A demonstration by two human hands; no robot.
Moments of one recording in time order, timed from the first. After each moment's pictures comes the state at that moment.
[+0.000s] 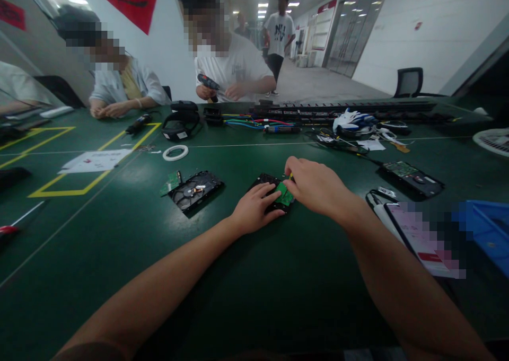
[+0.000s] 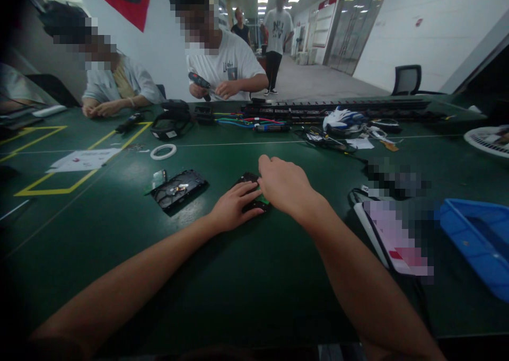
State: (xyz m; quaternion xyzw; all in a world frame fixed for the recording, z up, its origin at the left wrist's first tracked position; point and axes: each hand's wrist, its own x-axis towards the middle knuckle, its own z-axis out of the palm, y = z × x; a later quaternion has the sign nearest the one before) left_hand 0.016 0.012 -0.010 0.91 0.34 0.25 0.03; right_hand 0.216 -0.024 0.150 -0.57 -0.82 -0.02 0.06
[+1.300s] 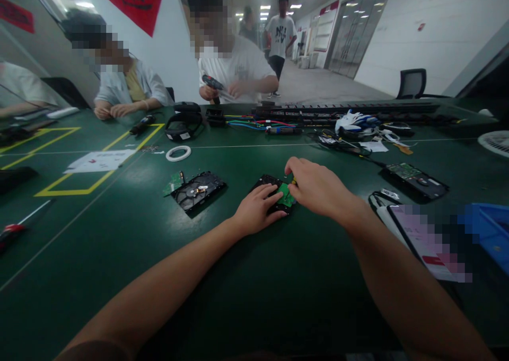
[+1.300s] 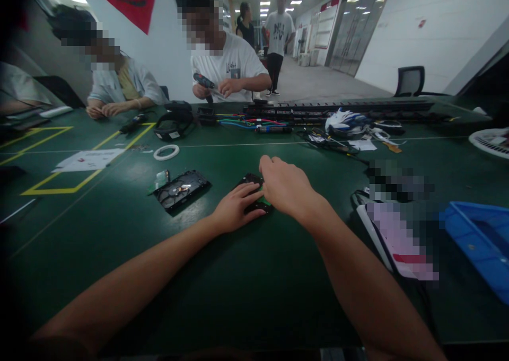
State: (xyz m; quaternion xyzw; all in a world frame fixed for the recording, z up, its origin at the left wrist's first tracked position) left_hand 0.018 0.011 -0.006 0.91 0.33 0.25 0.03; right_hand 0.215 -0.023 0.150 -0.57 -0.82 0.00 0.07
